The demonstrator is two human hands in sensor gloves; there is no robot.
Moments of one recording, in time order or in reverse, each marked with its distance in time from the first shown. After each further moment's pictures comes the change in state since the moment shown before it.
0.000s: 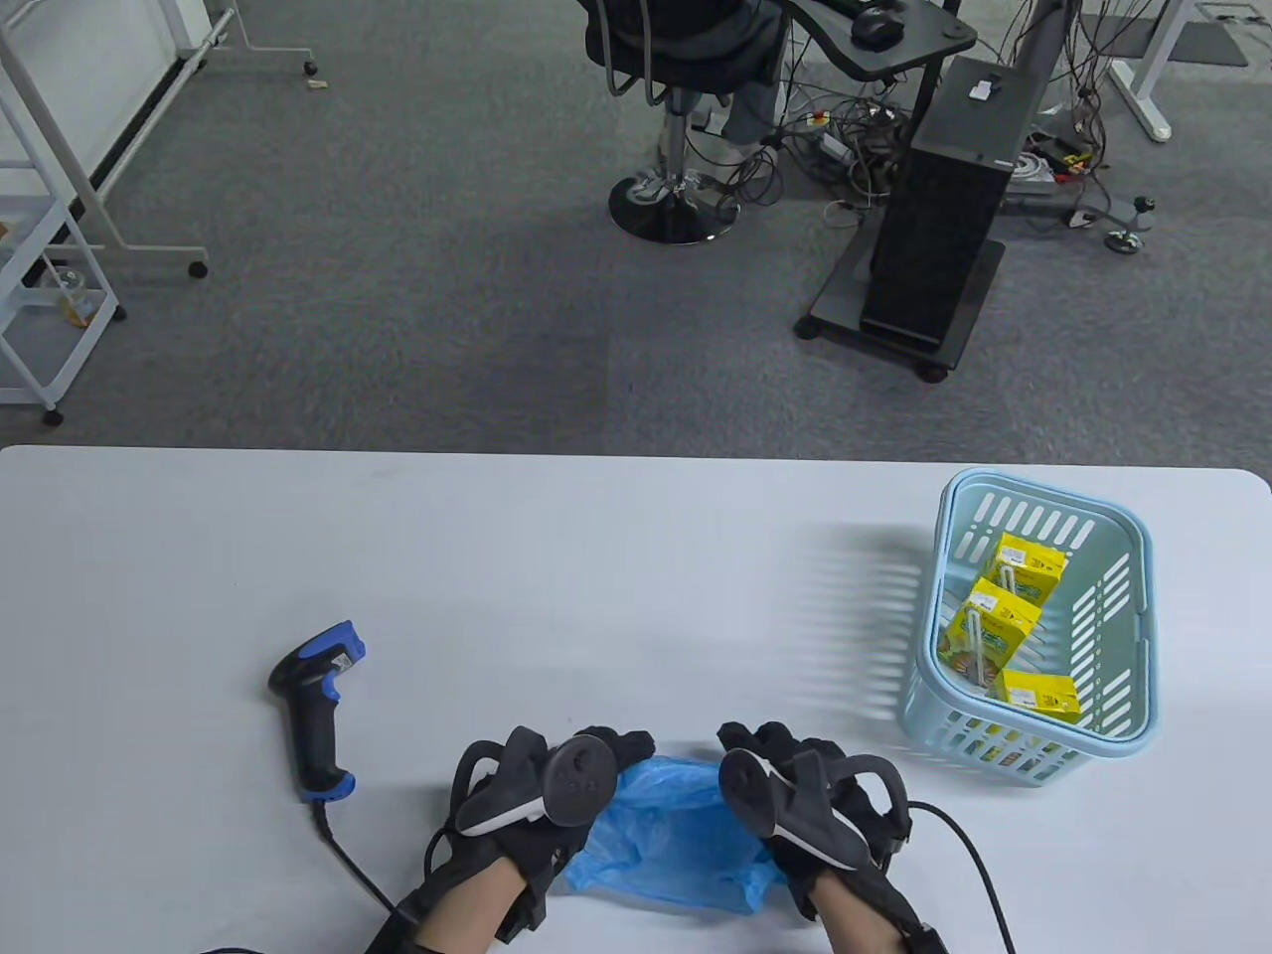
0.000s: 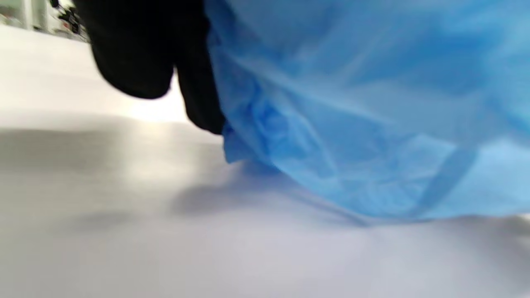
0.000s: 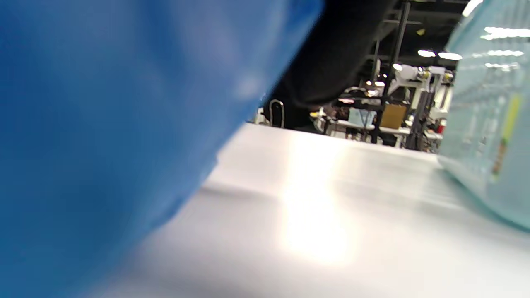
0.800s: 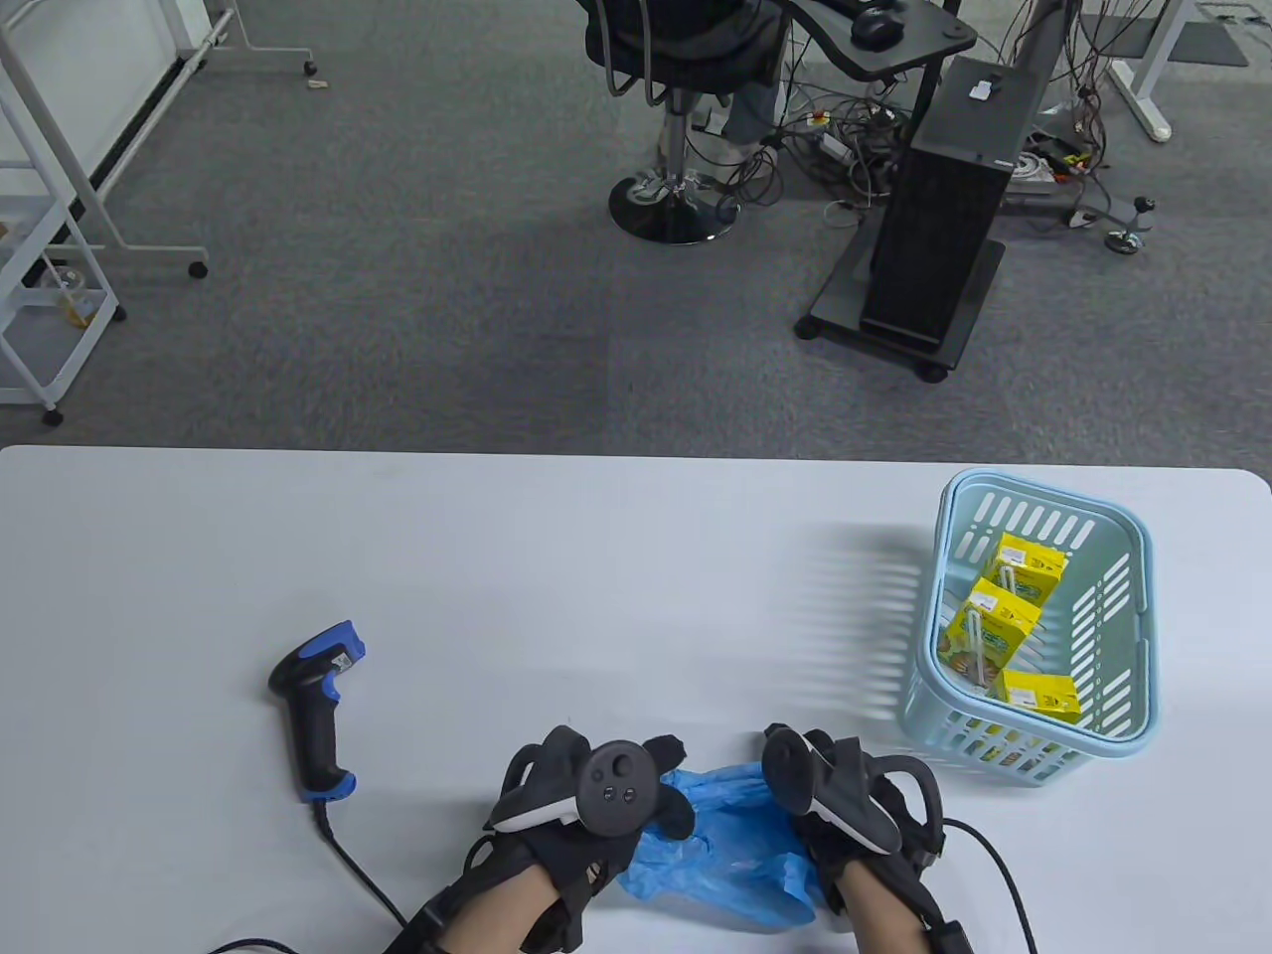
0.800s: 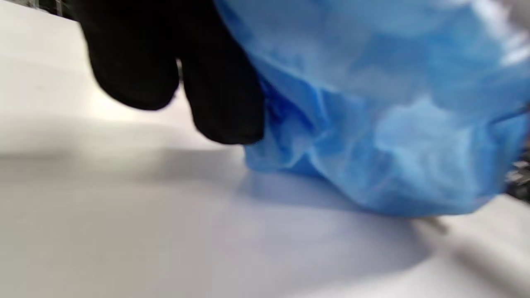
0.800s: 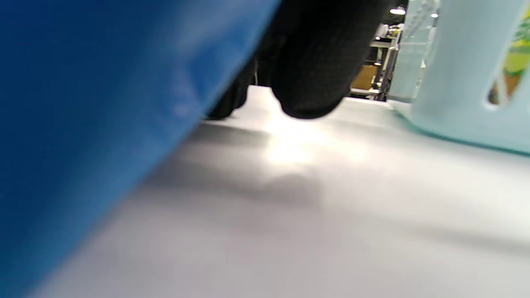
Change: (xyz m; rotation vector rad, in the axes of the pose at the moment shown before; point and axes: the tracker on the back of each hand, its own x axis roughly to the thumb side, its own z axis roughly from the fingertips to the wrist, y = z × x) left_hand 0.030 0.003 -0.007 -0.079 -0.053 0.030; right_hand -0.024 0.021 -0.003 0.111 0.077 -0.016
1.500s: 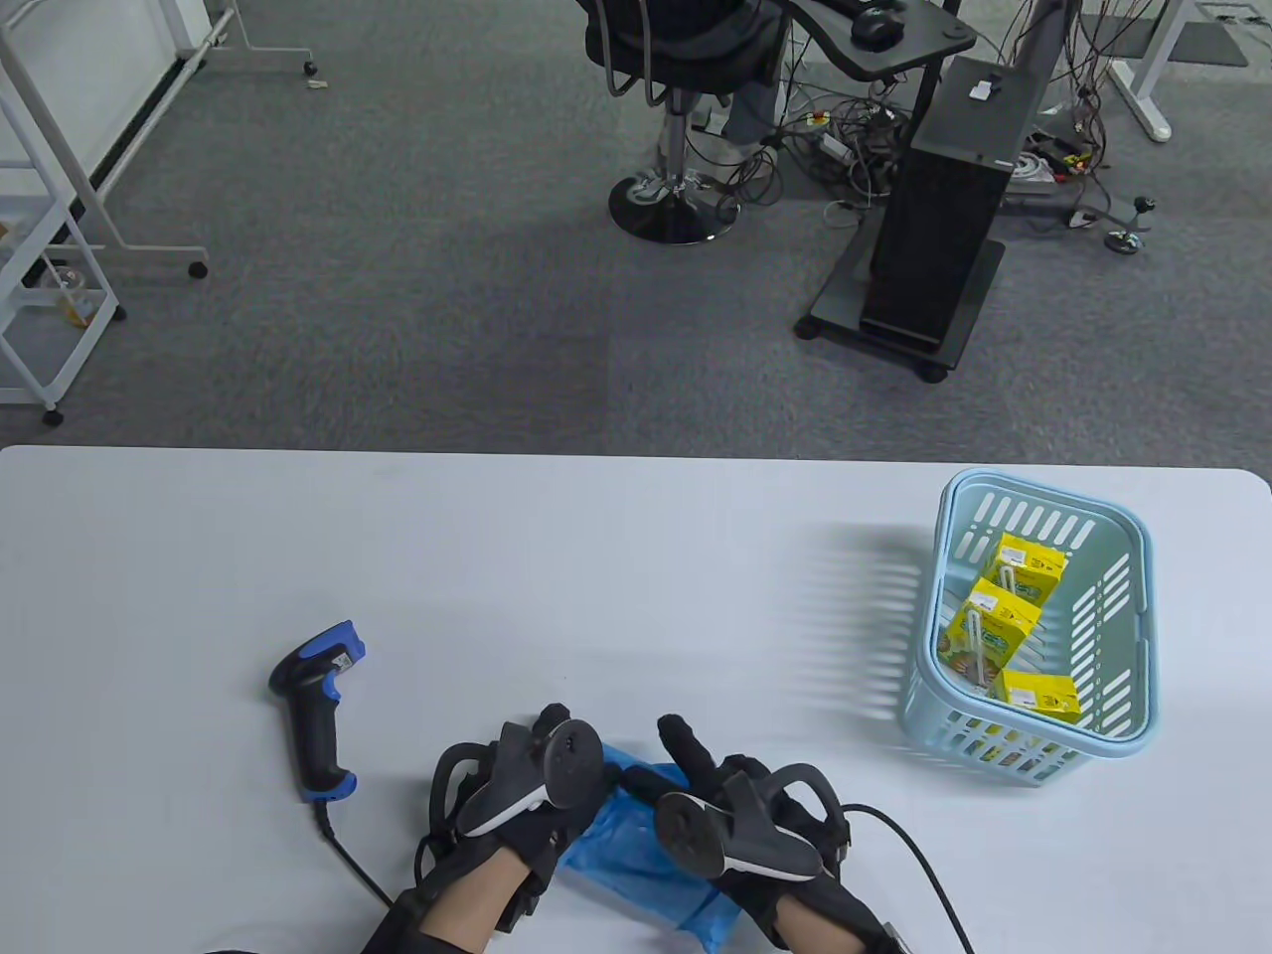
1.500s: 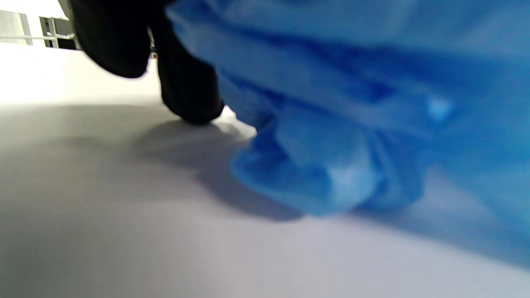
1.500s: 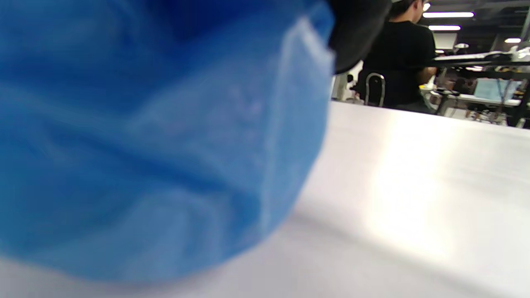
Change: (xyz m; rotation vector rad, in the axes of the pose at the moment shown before) left_hand -0.058 -0.010 0.005 0.132 0.374 -0.142; right_hand 0.091 -0.031 0.030 -0.023 -0.441 -0.028
